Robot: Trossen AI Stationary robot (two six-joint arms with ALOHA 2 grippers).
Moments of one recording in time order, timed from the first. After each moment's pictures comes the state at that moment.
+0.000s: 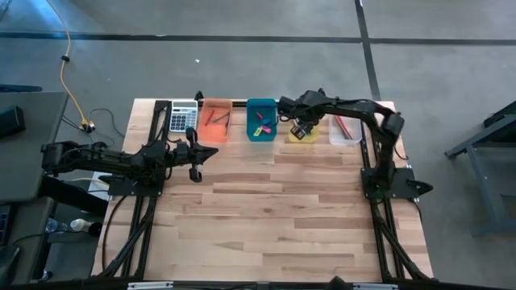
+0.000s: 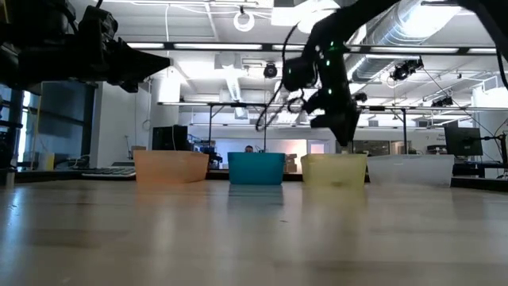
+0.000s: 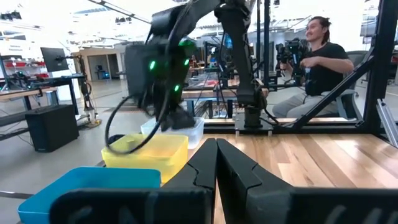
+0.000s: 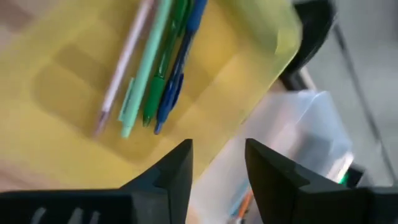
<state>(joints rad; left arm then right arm) 0.31 0.88 0.01 0.99 0.02 0.07 -0.49 1.90 1.49 -1.21 0.49 0.33</state>
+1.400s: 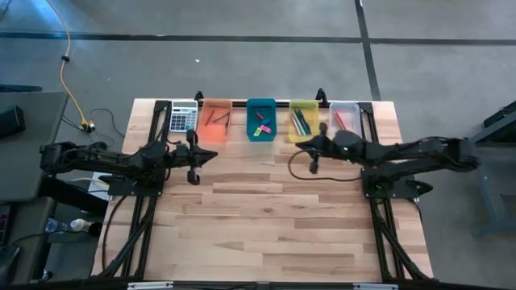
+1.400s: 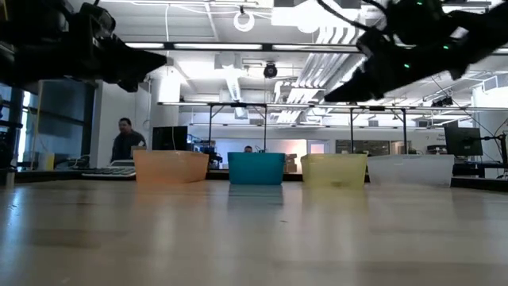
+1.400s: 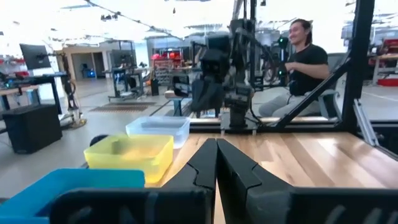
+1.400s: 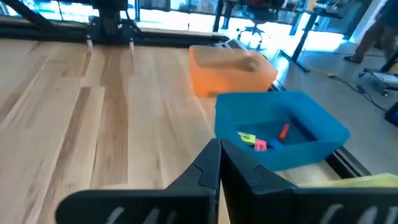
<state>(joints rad) 0.29 0.82 0.01 0.92 0.04 0.06 -0.24 1.07 0.35 0.45 0.06 -0.16</state>
